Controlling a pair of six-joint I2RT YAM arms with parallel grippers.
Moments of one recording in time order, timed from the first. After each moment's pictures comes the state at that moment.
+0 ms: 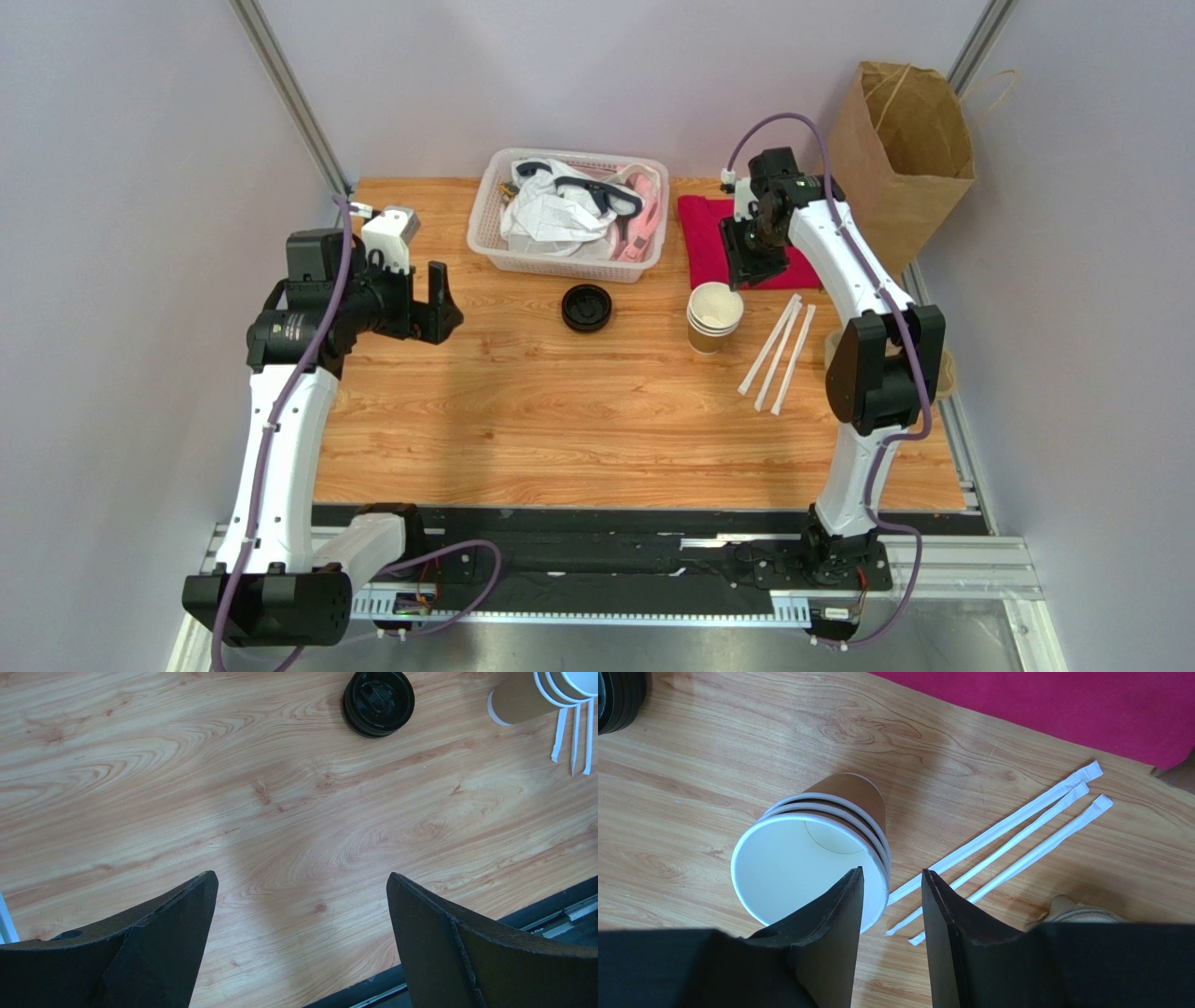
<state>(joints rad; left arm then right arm) 0.02 1.05 1.25 -0.89 0.40 0.10 0.19 1.94 1.84 -1.06 -0.10 -0.07</state>
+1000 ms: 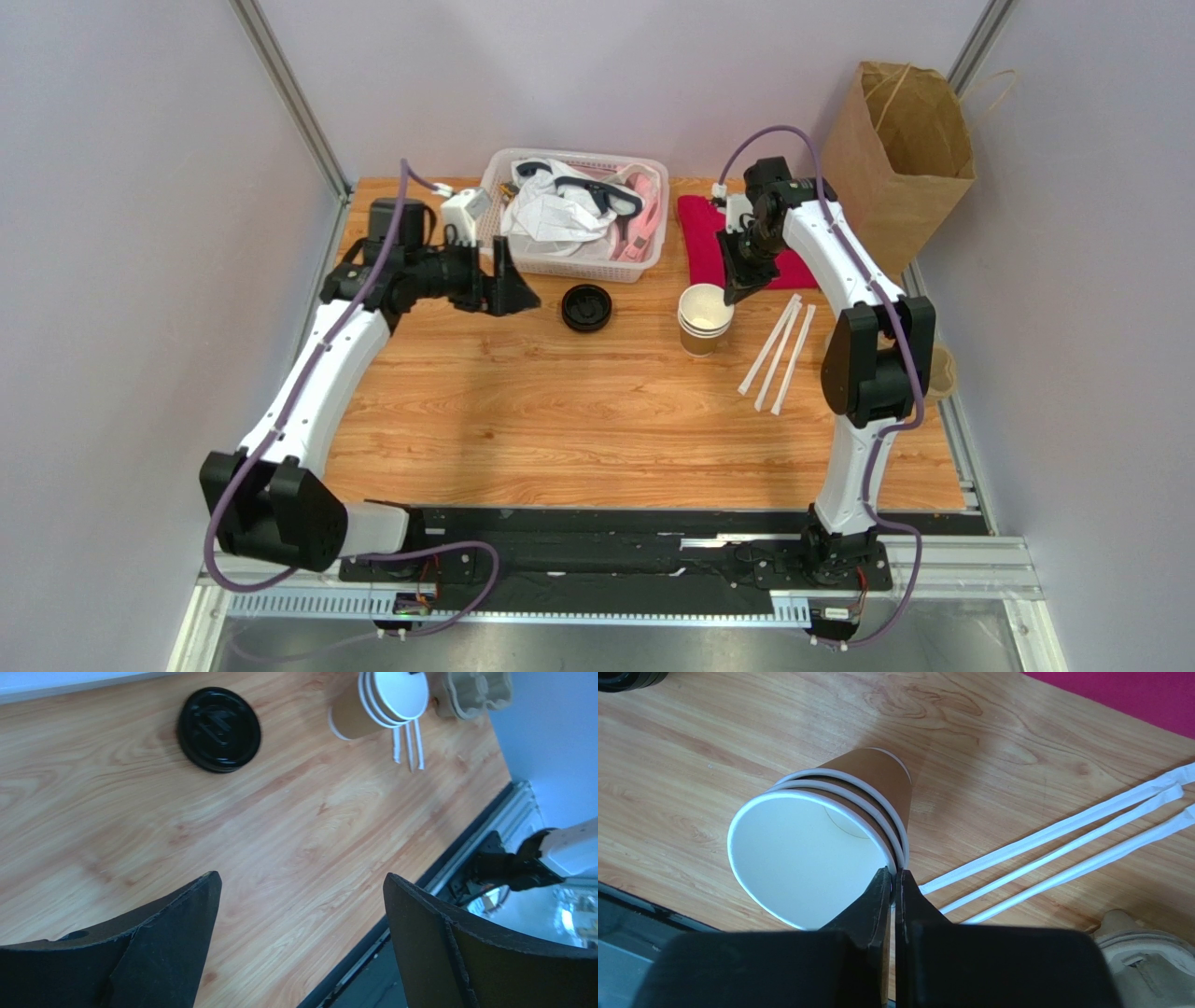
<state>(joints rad) -0.17 1.31 1.25 -0.64 0.68 -0.14 0.19 1.99 1.84 -1.12 -0.24 -0.08</state>
